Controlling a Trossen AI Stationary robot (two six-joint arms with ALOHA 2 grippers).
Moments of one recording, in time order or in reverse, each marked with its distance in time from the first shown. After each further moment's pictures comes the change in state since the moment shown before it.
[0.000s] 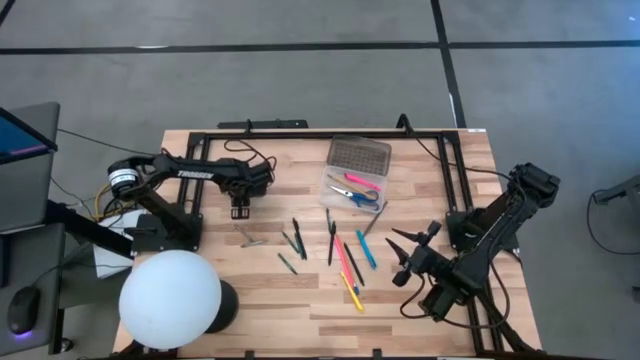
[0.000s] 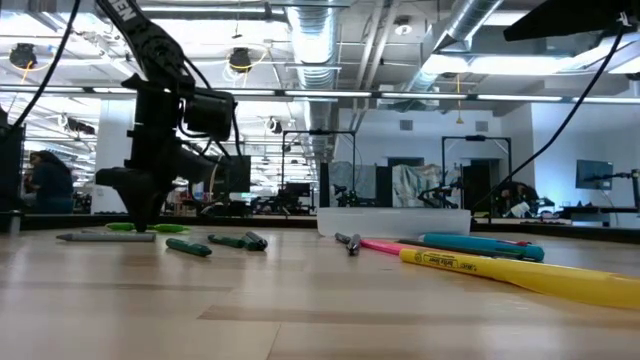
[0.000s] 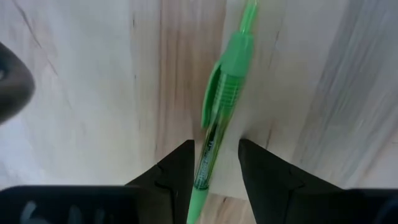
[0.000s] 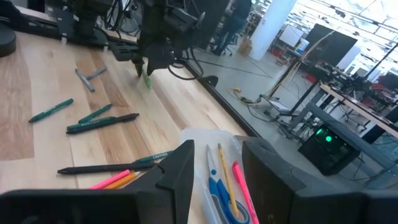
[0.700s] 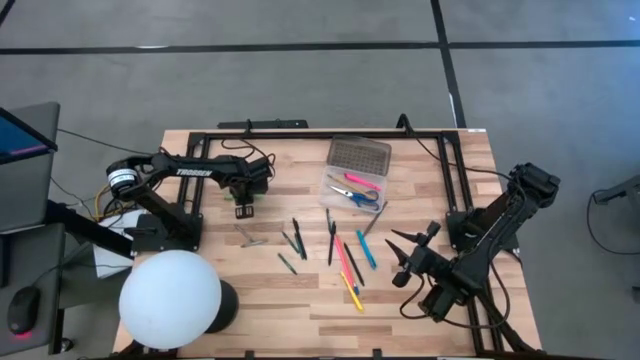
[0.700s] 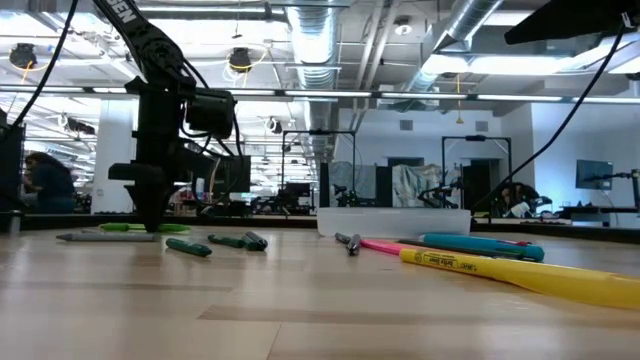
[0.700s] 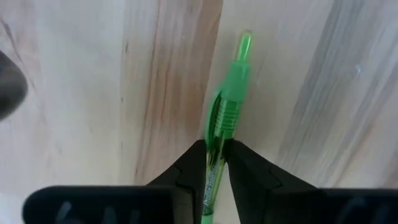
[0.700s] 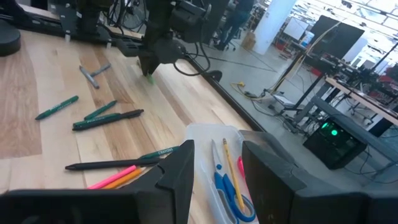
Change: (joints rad) left arm 0.023 0.002 0.000 0.041 0.150 -0.059; right arm 0.000 0.000 0.000 0.020 -0.026 0.000
